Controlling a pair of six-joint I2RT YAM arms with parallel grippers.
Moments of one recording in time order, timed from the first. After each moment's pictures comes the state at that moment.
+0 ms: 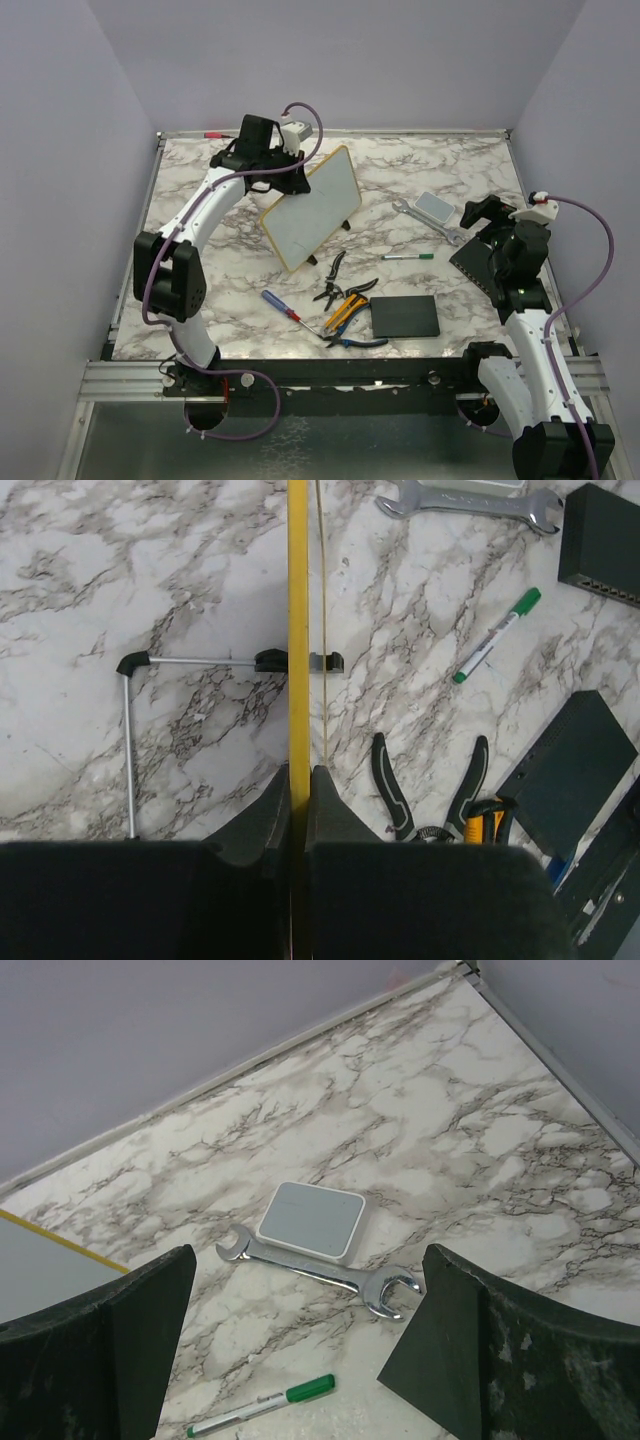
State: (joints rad) left arm -0.32 1.73 1.53 -0.54 0.55 0.02; right arm -0.06 0.73 0.54 0.06 0.14 0.36
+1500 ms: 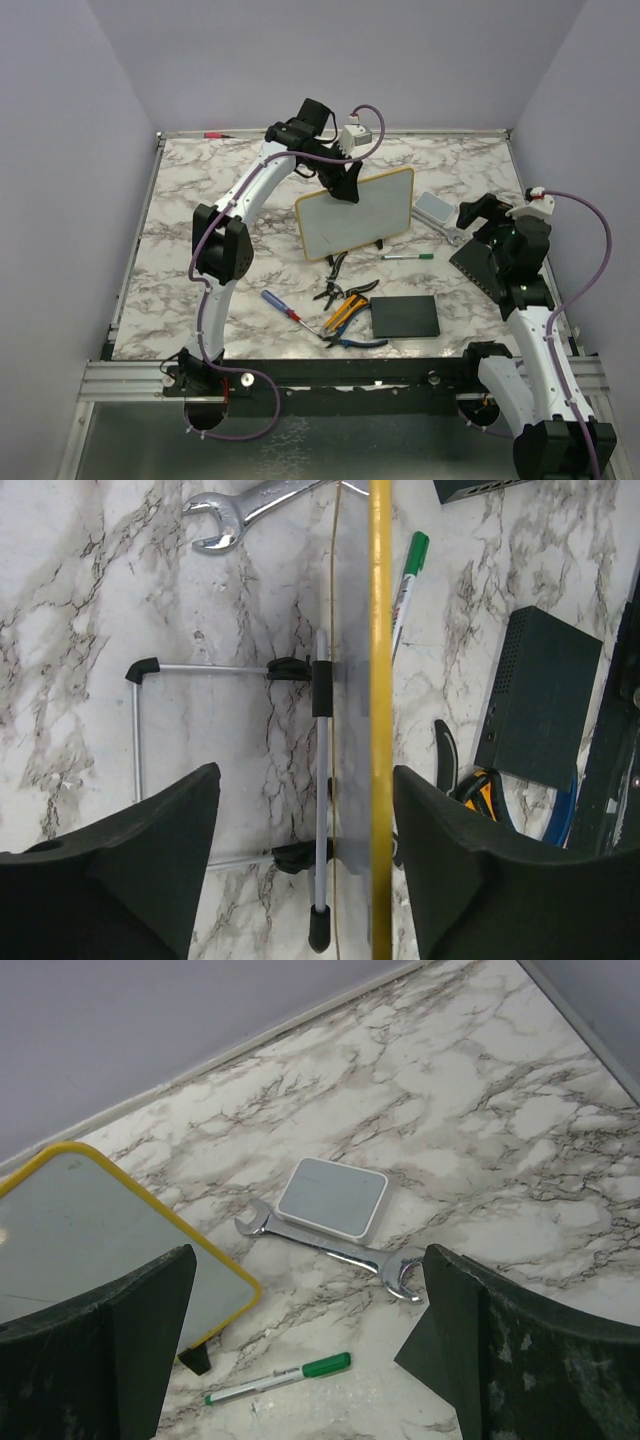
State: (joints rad) left arm -0.49 2.22 2.23 -0.97 0.77 0.39; right arm -0.06 0.76 0.58 0.00 0.06 0.36
